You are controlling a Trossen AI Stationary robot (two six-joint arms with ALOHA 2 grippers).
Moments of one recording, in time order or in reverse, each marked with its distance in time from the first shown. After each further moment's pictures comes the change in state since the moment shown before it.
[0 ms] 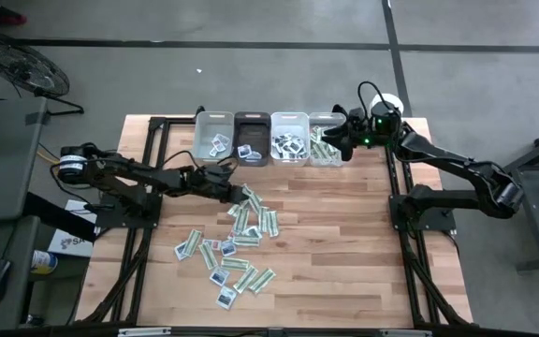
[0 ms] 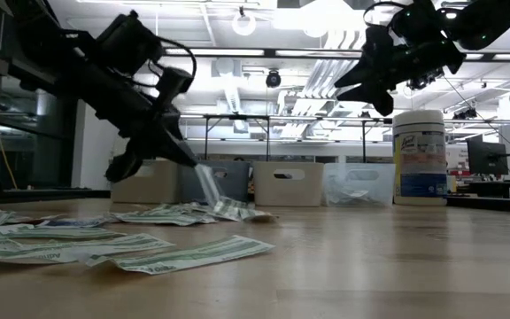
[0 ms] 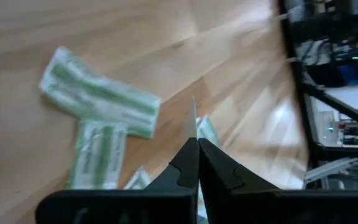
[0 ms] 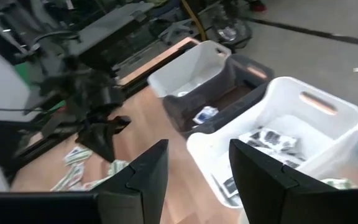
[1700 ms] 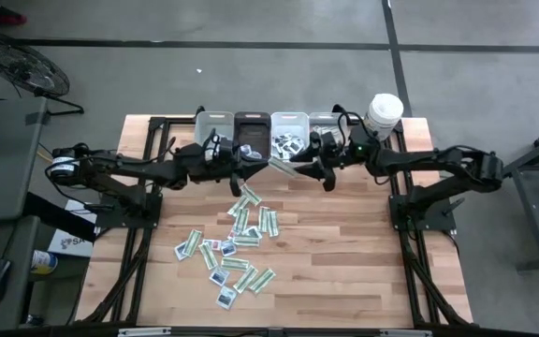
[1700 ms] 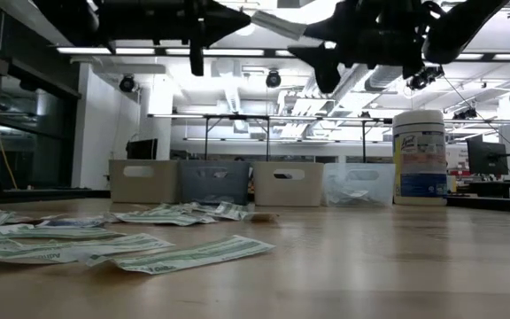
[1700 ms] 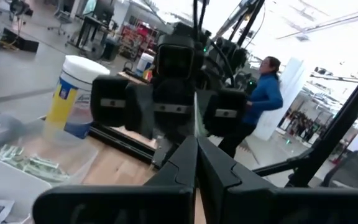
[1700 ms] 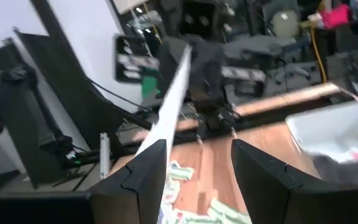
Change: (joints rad) left arm 0.001 -0.081 0.198 0.449 -0.068 0.673; right arm 0.399 0.266 0.000 0.630 -0.048 0.054
